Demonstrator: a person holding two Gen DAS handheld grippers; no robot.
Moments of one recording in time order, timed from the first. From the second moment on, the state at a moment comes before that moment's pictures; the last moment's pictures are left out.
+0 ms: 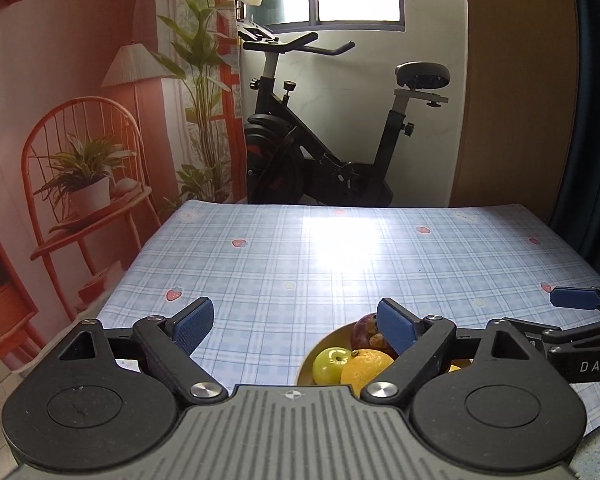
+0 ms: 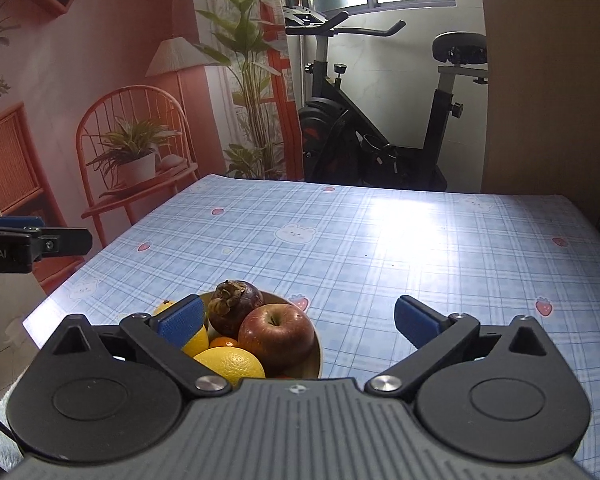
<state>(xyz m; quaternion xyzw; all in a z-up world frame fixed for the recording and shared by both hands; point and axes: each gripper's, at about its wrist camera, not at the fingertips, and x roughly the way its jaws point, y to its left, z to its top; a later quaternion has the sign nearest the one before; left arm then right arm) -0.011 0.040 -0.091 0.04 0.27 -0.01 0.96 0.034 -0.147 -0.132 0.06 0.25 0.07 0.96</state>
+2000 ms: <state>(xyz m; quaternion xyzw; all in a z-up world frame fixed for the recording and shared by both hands) -0.031 0.041 -0.057 0.01 0.23 -0.05 0.97 0.007 -0.139 -0.065 0.04 0.21 0.00 0.98</state>
